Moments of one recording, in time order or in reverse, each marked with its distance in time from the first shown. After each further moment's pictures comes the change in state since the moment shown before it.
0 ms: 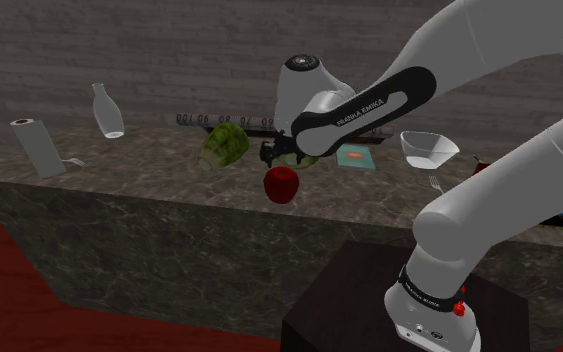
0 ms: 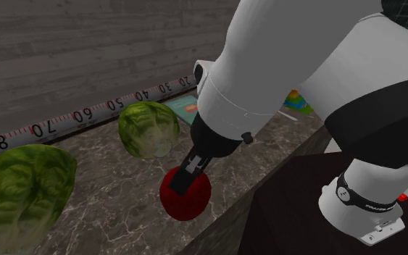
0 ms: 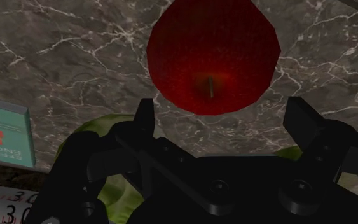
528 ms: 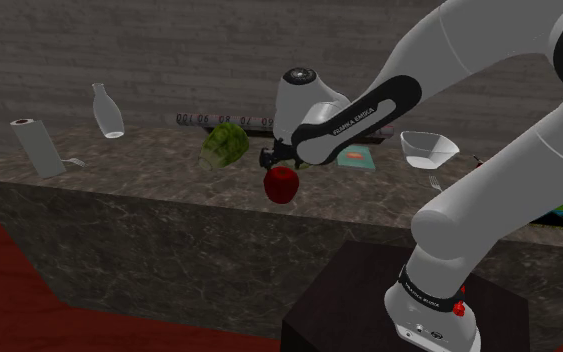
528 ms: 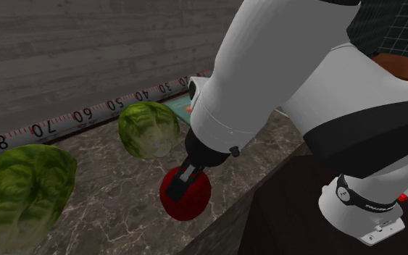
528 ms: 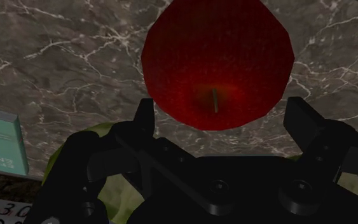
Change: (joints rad) arm -0.047 0.074 0.023 -0.011 -0.057 0.085 0.041
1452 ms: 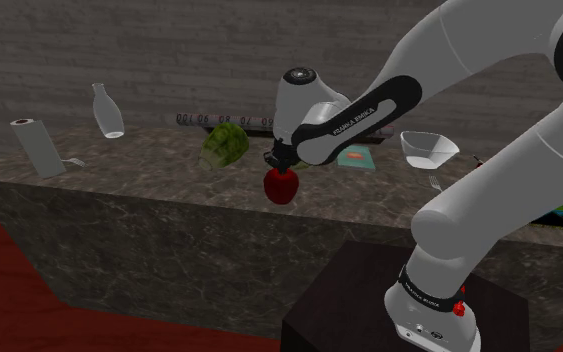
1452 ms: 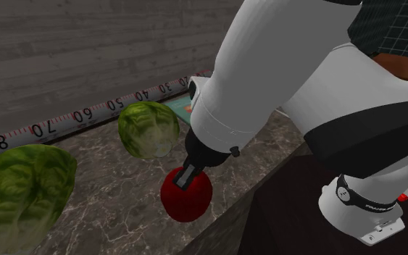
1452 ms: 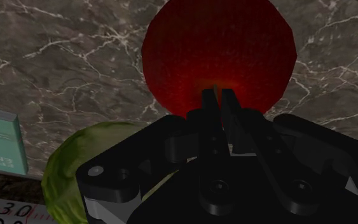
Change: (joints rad) arm 0.000 -0.001 0.001 0.000 -0.001 0.003 0.001
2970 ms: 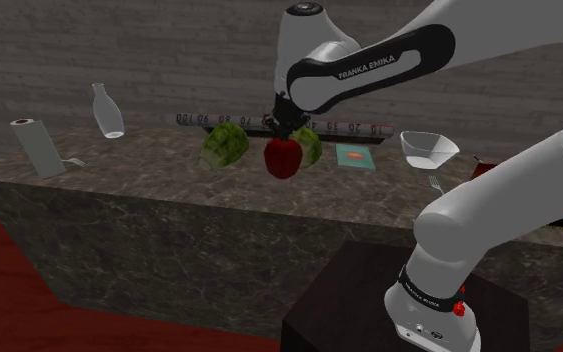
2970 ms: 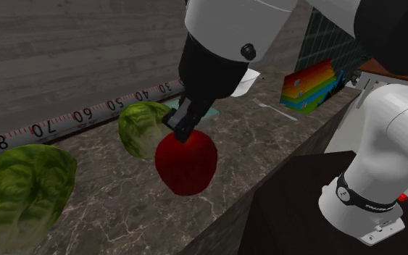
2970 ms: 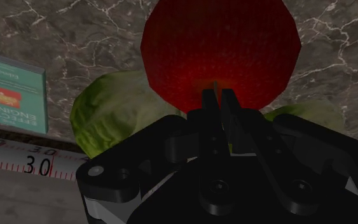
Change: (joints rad) arm 0.069 -0.135 -0.079 0.186 0.112 -0.313 -0.147
